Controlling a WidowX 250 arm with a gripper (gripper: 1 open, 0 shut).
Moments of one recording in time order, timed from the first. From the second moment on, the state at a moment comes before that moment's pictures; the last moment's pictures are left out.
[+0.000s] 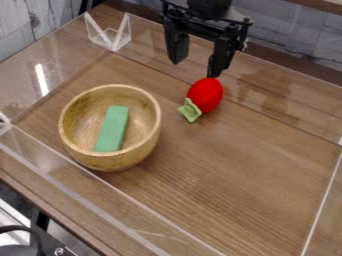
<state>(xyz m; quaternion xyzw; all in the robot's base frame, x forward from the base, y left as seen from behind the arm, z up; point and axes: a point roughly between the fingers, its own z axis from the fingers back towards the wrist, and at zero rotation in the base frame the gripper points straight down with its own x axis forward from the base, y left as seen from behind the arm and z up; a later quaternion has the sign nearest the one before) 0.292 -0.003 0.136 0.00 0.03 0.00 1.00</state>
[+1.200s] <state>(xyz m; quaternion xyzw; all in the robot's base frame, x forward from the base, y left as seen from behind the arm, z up) 0.315 0.018 0.055 0.00 -0.03 -0.08 1.00</state>
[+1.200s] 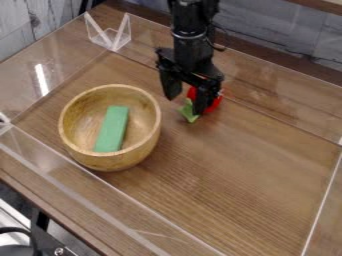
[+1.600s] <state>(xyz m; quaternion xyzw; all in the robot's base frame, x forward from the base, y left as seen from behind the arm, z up) 0.306 0.009 0.049 -0.02 -0.04 -0.20 0.98</state>
